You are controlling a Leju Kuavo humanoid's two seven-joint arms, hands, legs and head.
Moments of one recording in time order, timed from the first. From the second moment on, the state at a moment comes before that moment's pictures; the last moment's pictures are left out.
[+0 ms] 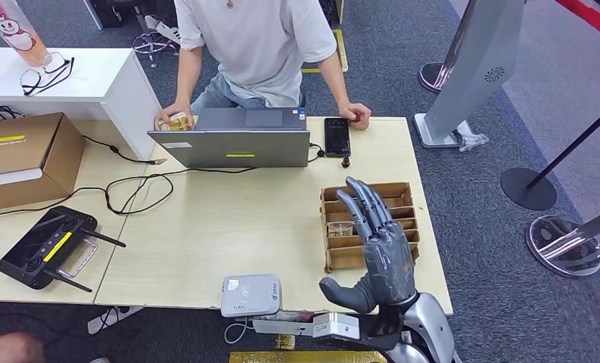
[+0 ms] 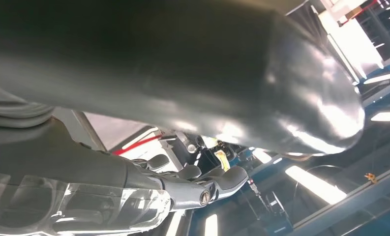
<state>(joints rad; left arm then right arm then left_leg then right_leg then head) -0.07 -0.15 0.91 -0.19 -0.98 0.59 -0.16 0.02 -0.05 0.44 -1.73 0.83 -0.36 -0.33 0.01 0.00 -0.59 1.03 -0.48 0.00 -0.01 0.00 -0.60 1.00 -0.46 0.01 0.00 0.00</state>
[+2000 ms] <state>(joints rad) -0.07 -0.15 0.91 -0.19 -1.00 0.57 -0.18 0.18 -0.20 0.31 -1.69 1.44 -0.13 0.05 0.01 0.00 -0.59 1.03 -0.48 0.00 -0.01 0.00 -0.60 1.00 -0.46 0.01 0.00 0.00</state>
